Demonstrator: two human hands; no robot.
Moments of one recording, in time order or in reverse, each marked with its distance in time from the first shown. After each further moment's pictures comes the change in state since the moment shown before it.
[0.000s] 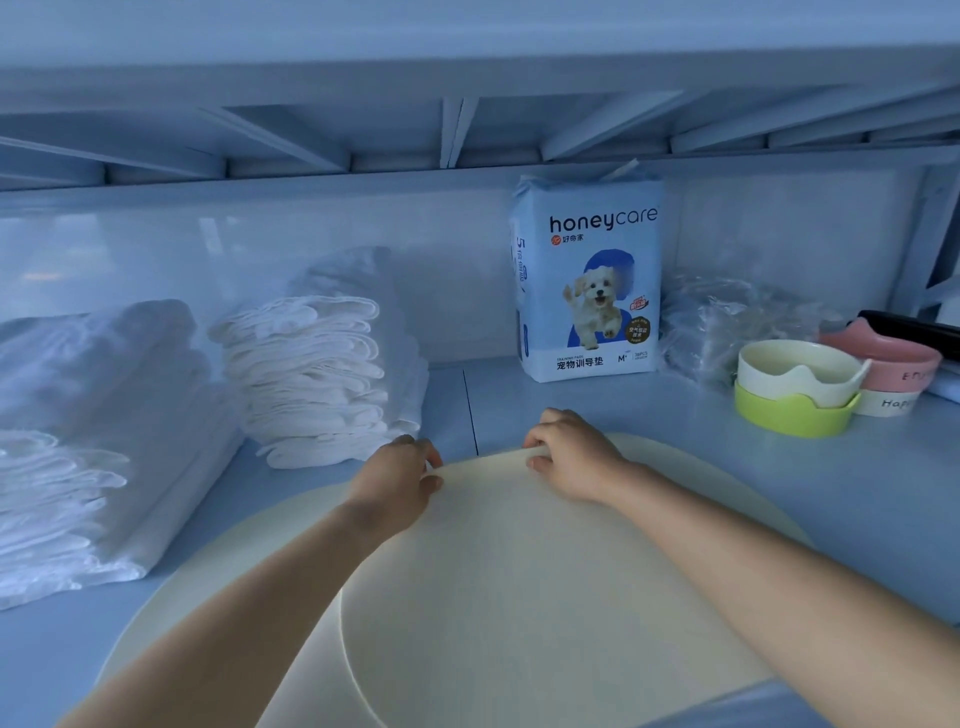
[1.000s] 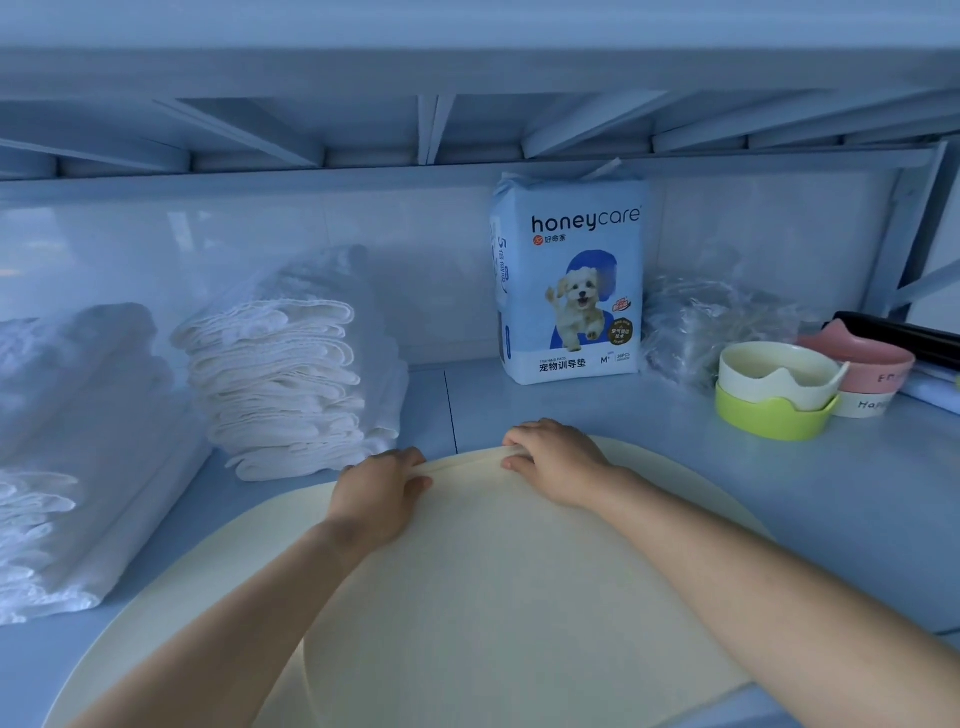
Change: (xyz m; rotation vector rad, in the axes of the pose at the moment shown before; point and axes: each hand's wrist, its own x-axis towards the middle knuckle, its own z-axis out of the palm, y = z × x) left_hand 0.008 -0.007 0.012 0.032 0.030 0.048; right_hand 0.010 0.004 0.005 -0.087 0.026 -0.073
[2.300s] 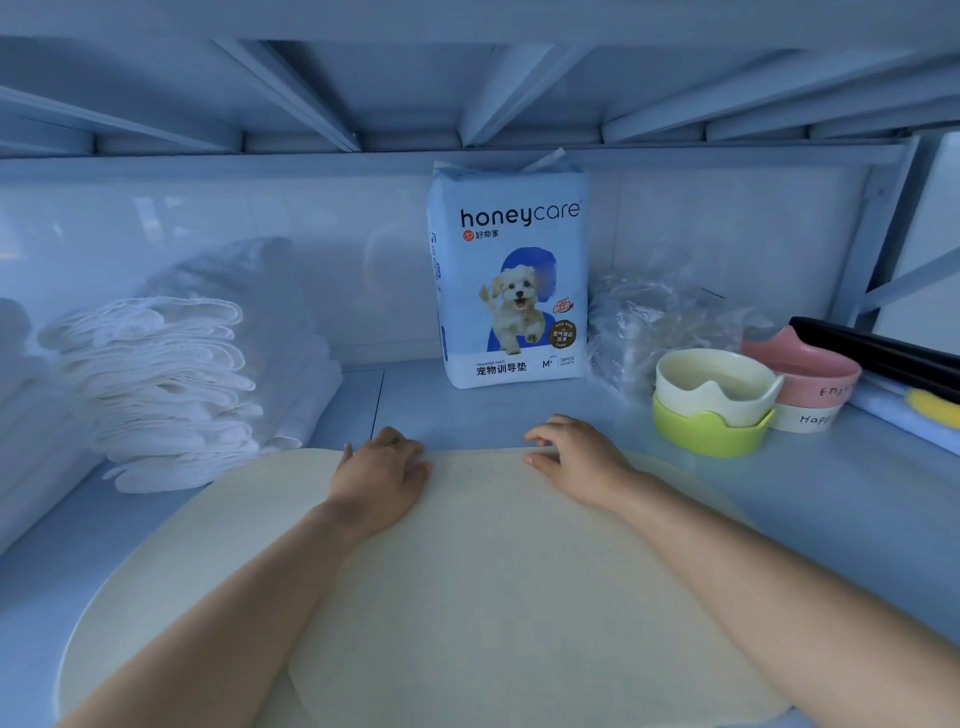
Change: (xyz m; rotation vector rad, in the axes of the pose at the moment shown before) left_hand 0.060 0.080 0.048 0.017 -0.095 -0.022; right_hand -0.030 0.124 -0.022 0.176 0.041 0.126
